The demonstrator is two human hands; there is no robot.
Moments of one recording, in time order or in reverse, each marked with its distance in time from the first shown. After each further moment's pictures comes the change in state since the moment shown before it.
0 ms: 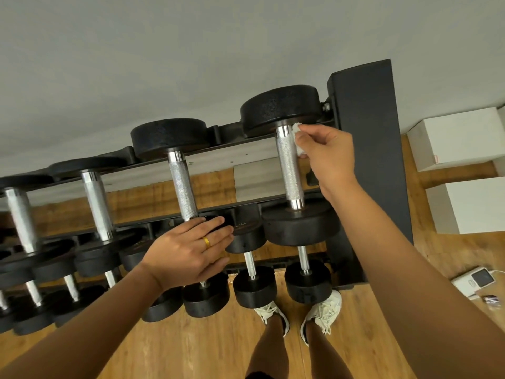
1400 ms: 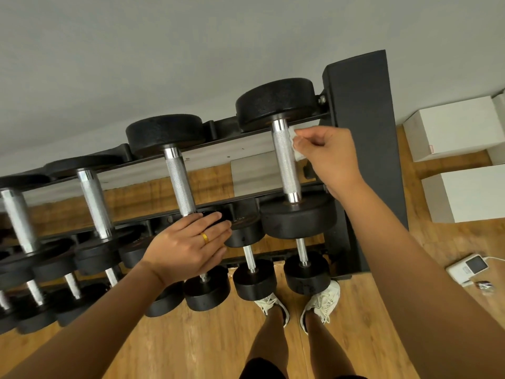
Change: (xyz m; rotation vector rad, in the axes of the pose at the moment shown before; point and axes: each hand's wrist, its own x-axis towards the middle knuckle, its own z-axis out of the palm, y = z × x) left_hand -0.002 0.002 0.003 -0.029 0.049 -0.022; right_hand -0.008 -0.005 -0.019 -0.302 -0.097 -0.097
